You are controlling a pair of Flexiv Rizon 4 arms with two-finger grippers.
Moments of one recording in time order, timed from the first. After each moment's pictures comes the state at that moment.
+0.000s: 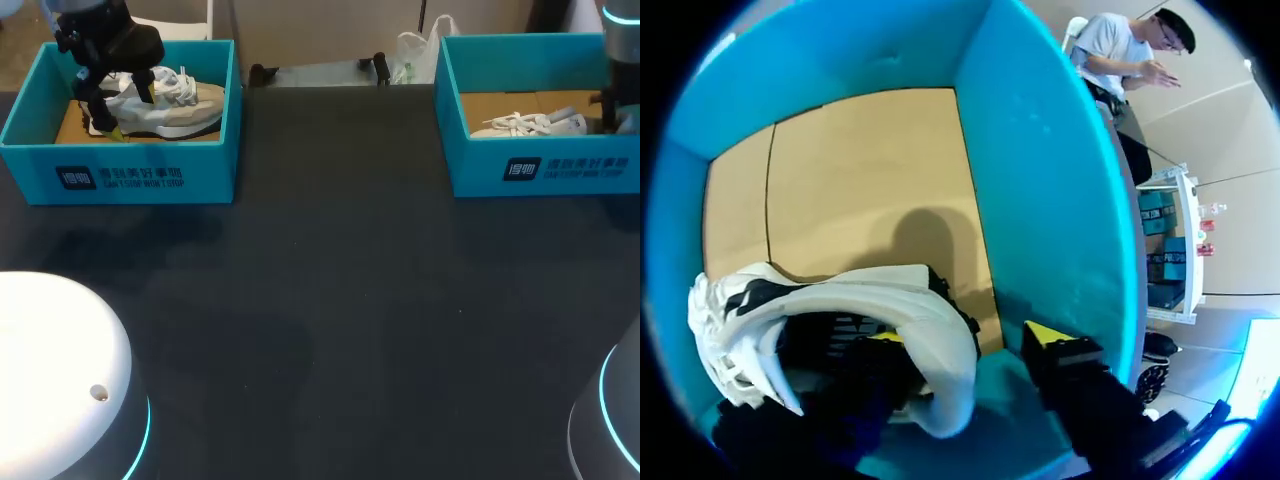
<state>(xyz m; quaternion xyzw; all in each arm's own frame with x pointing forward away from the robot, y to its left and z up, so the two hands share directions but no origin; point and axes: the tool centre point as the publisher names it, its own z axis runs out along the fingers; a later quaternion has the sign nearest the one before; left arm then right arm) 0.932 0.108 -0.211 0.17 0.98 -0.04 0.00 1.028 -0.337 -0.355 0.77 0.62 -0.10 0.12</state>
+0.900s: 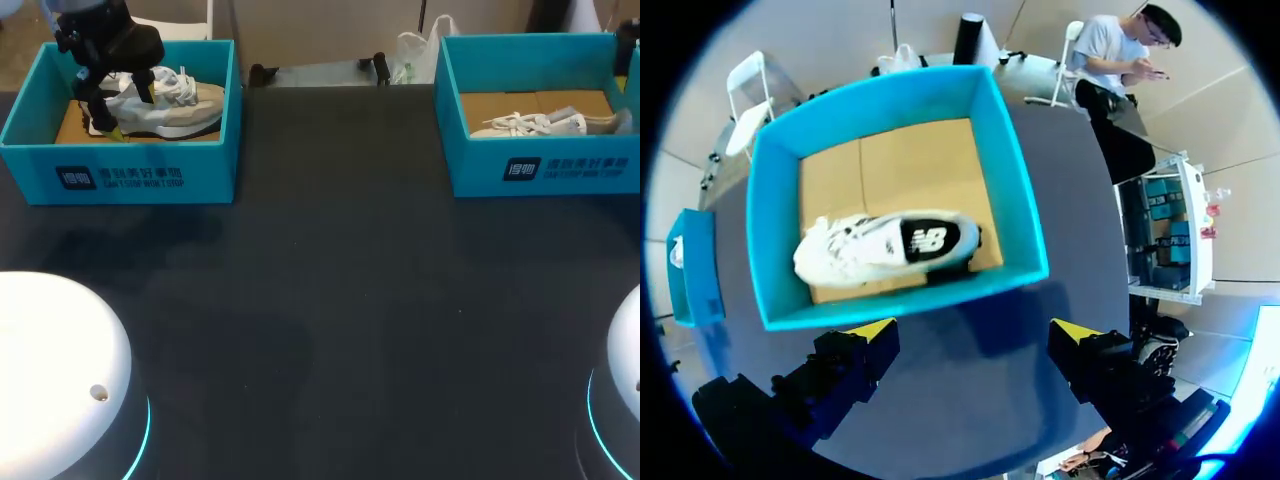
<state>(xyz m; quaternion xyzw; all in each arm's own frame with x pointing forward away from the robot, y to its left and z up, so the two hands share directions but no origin) 0.932 0.108 -0.211 0.17 0.98 -0.04 0.00 0.954 -0.283 -0.196 0.78 0.62 -0.05 0.07</state>
